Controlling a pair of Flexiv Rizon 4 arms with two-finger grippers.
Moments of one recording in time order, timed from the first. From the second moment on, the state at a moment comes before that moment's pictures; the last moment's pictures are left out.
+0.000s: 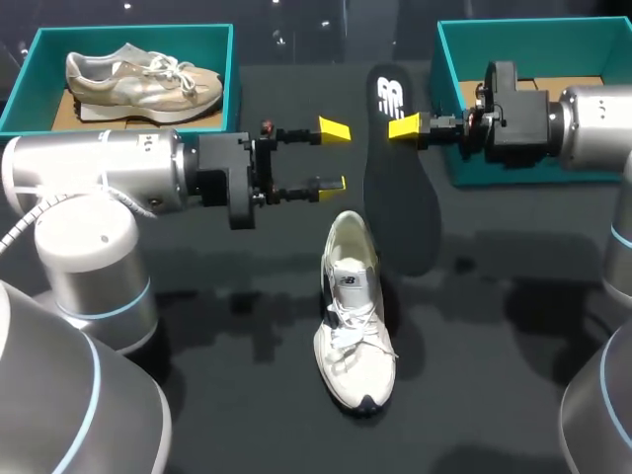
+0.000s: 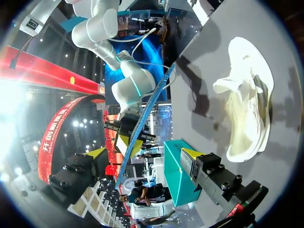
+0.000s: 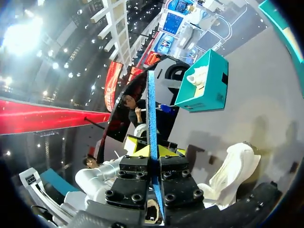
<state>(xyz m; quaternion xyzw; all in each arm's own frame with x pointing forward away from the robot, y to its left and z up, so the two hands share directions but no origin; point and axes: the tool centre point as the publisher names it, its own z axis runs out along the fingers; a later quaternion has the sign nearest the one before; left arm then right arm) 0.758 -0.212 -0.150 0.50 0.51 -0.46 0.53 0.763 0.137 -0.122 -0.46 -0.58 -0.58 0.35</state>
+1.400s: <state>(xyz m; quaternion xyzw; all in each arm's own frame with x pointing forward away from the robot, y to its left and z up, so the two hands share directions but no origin) 0.766 -0.239 -0.163 0.49 0.52 -0.46 0.52 0.792 0.175 -0.152 -0.53 -0.51 -0.53 0.43</state>
